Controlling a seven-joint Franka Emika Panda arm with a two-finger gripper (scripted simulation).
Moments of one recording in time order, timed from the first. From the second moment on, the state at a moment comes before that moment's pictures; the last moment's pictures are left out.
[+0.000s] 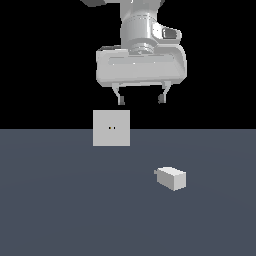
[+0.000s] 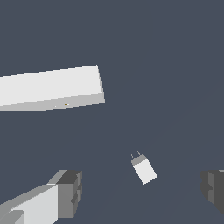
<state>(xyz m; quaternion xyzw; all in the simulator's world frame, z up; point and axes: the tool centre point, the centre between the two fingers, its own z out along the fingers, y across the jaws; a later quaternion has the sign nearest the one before) -0.004 -0.031 0.165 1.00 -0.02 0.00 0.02</state>
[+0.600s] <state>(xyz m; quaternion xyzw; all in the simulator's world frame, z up) -0.011 -0.033 0.159 1.00 0.00 0.01 0.01</state>
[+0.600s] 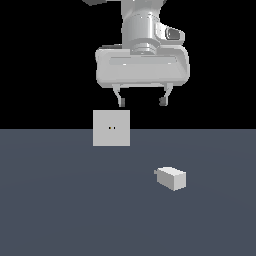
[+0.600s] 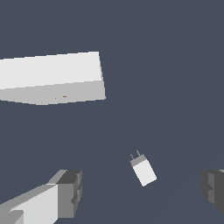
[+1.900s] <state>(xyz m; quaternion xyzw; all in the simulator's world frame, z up) -0.059 -0.061 0.098 0.98 0.16 0.11 -0.02</state>
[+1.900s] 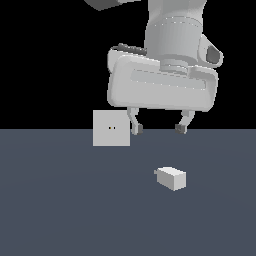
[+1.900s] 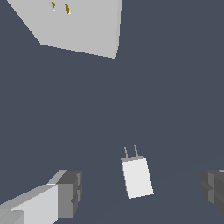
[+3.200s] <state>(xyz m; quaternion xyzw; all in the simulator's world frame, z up) -0.072 -0.077 0.062 0.96 0.23 0.16 -0.04</state>
